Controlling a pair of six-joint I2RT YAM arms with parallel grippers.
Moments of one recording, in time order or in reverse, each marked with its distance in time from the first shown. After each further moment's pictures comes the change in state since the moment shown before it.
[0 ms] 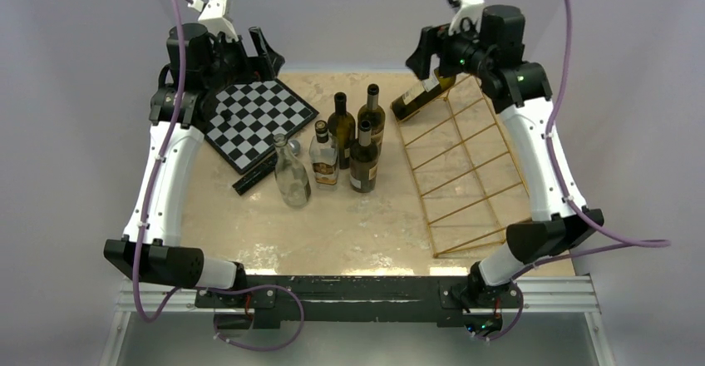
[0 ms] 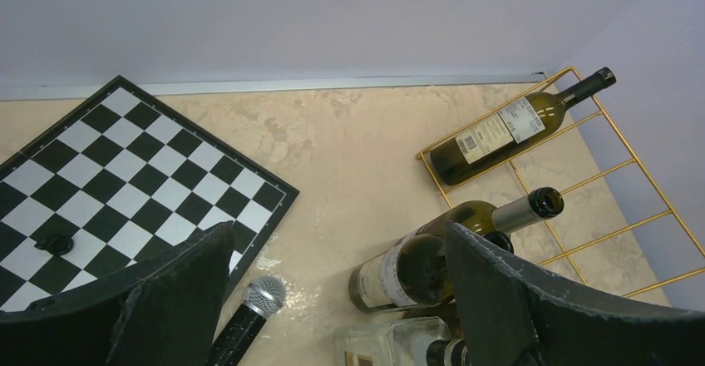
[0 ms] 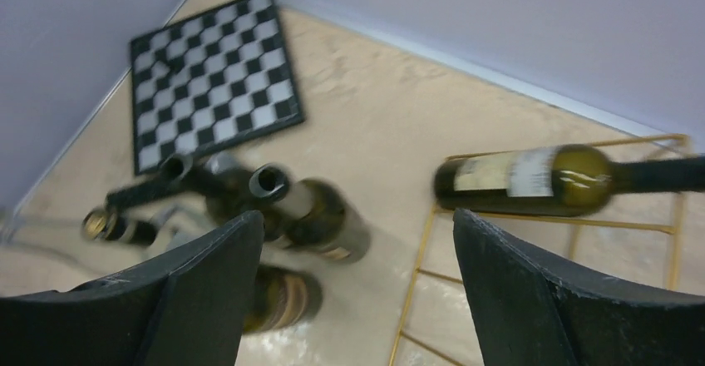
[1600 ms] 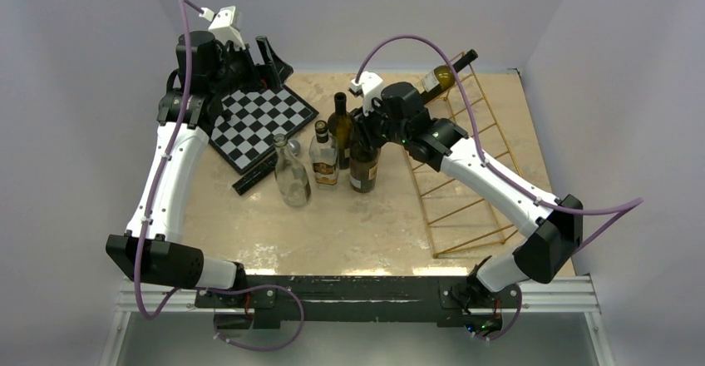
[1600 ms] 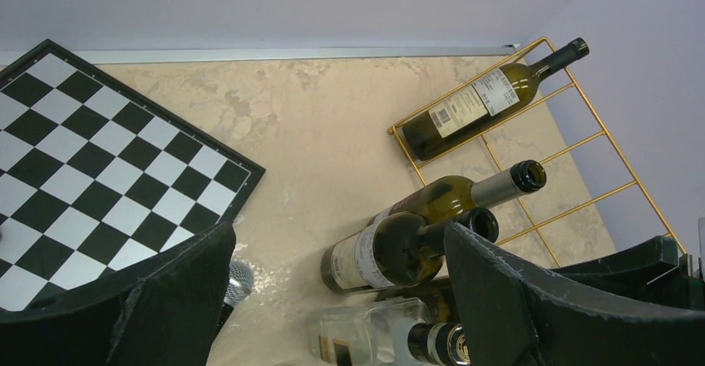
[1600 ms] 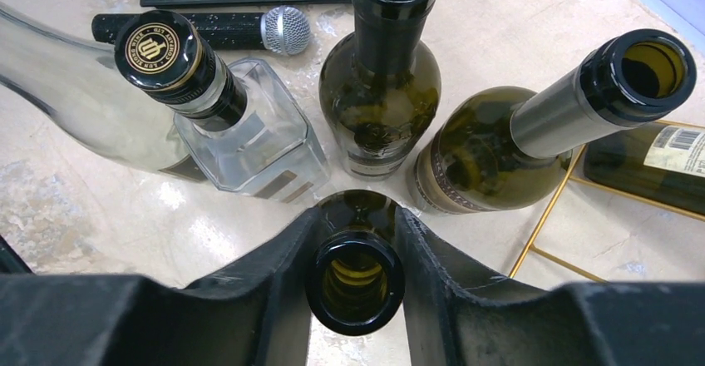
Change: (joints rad) left arm 0.000 -0.004 -0.093 0.046 0.094 -0.046; right arm 0.527 -0.126 -0.583 0.277 0.246 -0.127
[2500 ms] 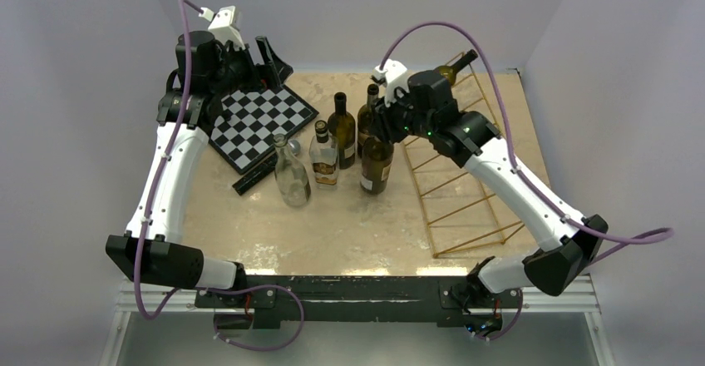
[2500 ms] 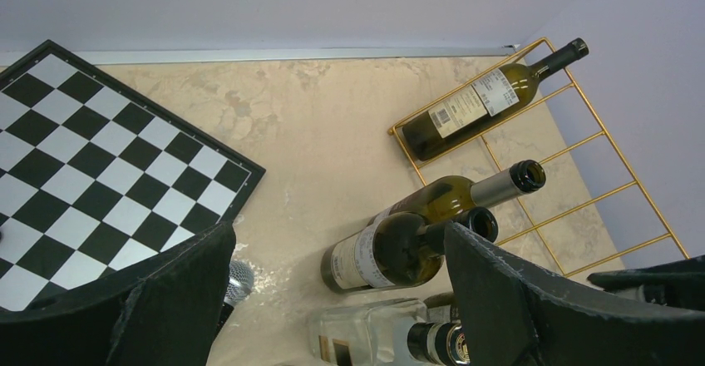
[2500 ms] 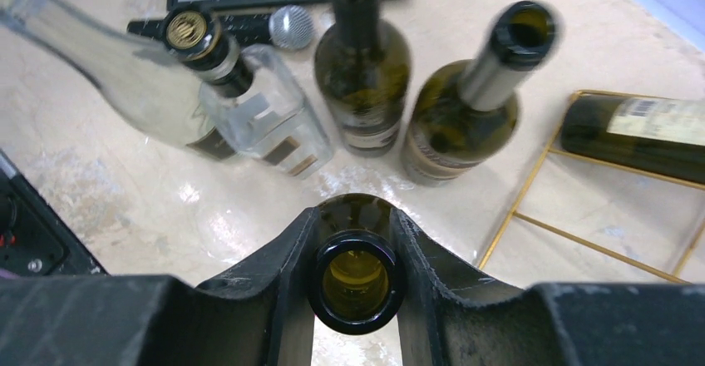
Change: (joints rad) left arm 0.000 -0.002 0.000 -0.001 -0.001 0.000; right arm -0.053 -0.084 0.079 -0.176 -0.073 0.013
